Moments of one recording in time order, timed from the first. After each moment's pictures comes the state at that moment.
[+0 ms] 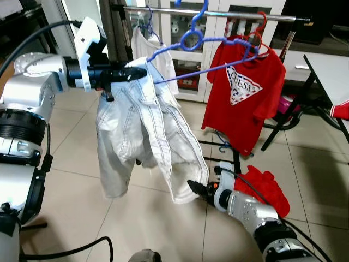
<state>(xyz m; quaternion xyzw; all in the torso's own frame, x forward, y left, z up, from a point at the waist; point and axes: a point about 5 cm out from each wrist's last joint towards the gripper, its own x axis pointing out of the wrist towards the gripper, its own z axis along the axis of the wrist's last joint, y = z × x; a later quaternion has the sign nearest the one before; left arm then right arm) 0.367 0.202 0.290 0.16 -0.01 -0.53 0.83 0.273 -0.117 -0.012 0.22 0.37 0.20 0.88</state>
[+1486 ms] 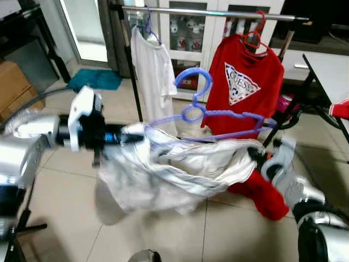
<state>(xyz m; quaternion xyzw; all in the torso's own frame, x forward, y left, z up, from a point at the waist) 0.283 0.203 0.221 0.13 0.05 -0.64 0.76 0.325 -0.238 0.050 0.22 0.21 0.03 0.95</state>
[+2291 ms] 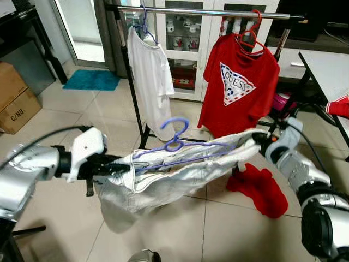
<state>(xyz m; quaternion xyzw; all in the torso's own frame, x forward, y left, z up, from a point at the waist) 0.266 0.228 0.158 0.23 0.18 -0.53 0.79 0.350 -0.242 0.086 0.22 0.17 0.04 0.96</state>
